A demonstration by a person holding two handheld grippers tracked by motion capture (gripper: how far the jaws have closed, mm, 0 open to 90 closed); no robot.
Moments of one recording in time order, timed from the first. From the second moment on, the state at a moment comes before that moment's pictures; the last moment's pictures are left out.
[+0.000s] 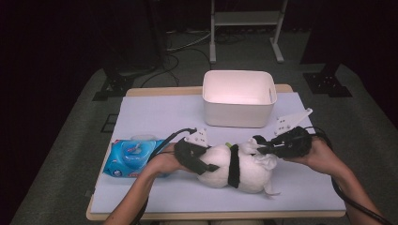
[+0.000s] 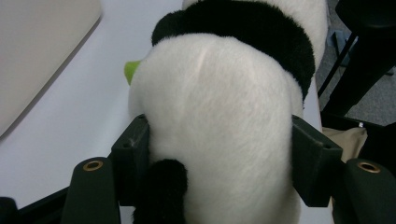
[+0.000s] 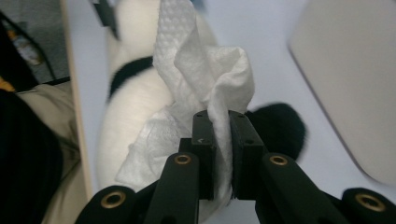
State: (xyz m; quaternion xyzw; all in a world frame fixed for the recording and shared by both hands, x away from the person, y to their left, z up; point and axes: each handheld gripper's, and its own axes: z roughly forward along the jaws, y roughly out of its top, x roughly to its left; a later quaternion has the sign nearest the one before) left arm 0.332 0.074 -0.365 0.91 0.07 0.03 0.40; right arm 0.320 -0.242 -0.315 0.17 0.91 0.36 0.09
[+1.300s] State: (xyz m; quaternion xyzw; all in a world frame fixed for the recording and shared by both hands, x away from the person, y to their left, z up) left arm 0.329 0.071 -0.364 0.91 0.09 0.02 0.39; right arm 0.323 -0.251 -0.318 0.20 0.91 0.37 0.08
